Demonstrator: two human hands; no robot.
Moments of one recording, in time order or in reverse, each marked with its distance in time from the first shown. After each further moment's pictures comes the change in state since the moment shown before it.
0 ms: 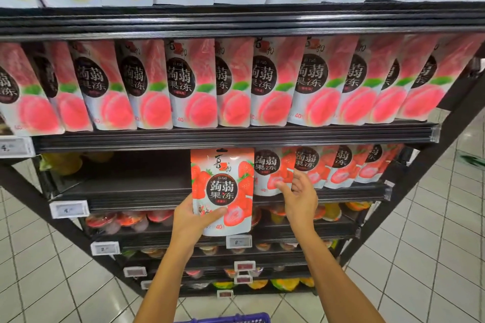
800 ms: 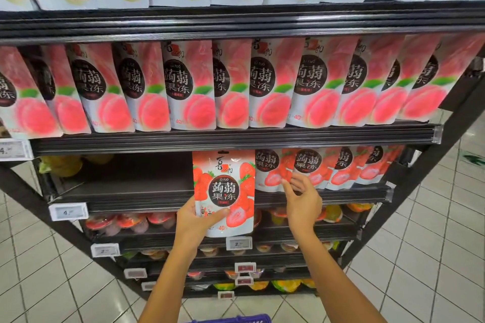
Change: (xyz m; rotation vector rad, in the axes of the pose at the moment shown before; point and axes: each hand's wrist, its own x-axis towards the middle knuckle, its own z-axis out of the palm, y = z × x) left_hand 0.001 -0.001 0.009 -0.020 0.023 -0.047; right_hand 0.000 -0.003 0.001 -0.122 0.165 -0.044
